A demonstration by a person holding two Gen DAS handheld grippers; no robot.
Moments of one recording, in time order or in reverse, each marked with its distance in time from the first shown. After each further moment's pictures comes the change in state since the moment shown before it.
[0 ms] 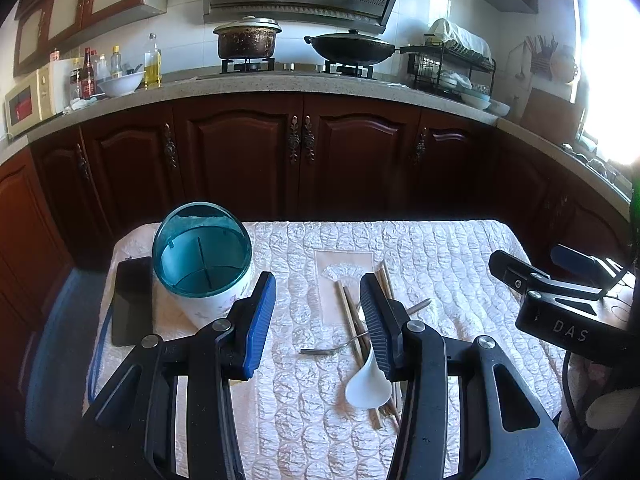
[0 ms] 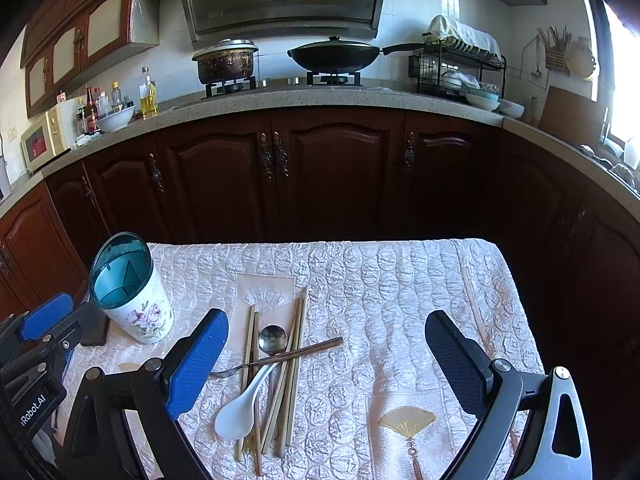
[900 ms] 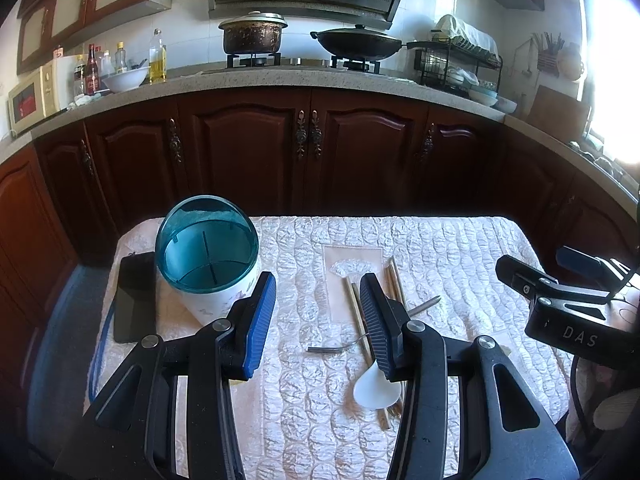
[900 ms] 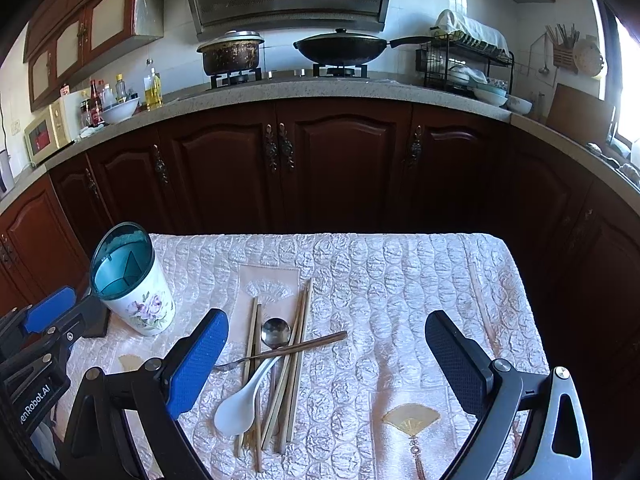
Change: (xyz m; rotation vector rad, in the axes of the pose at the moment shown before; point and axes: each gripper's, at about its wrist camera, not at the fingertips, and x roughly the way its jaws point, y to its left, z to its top) left arm 0.010 0.003 -0.002 -0.011 0.016 0.019; right arm 0.011 0.001 -0.004 -0.017 0.066 0.028
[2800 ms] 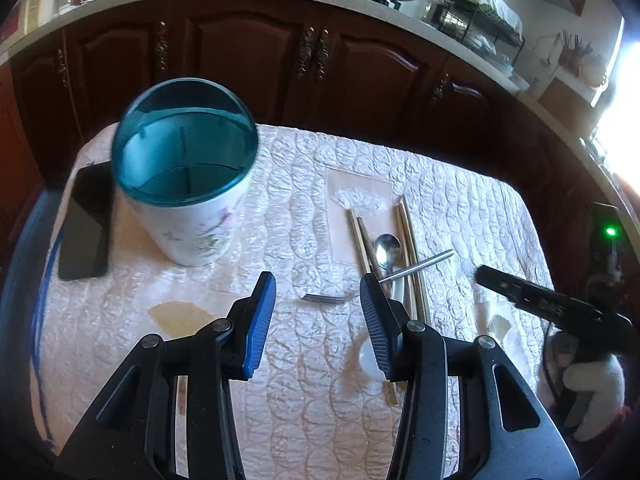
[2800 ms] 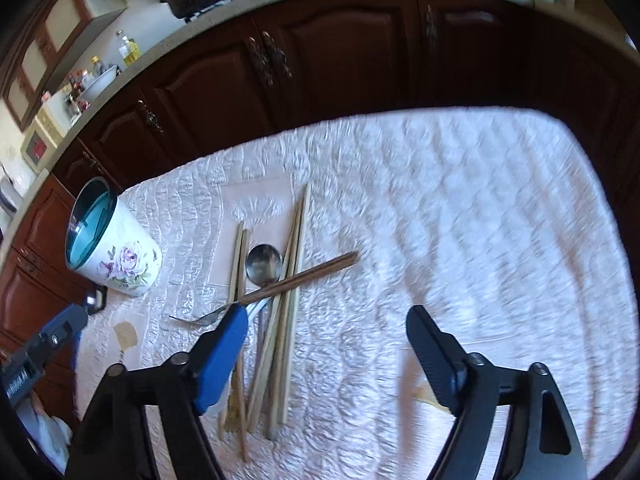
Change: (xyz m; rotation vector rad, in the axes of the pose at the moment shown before) left arm 0.073 0.033 -0.030 -0.126 0.254 -0.118; right arm 0.125 -0.043 -0.046 0.199 0.300 0.201
